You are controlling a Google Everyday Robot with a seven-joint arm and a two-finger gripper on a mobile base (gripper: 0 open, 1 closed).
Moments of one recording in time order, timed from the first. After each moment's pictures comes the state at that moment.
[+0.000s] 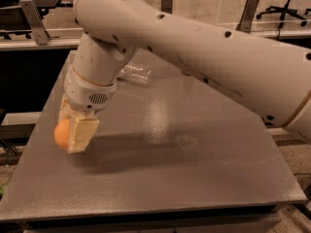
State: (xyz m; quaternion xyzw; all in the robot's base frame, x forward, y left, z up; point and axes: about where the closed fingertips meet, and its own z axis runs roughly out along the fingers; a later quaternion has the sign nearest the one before) arm 0.431 0.172 0.873 -0.84 0.47 0.21 0.16
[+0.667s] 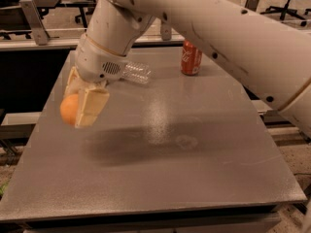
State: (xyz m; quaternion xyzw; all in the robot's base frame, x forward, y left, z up) arm 0.457 0.152 0.919 -0.84 0.46 0.24 0.18
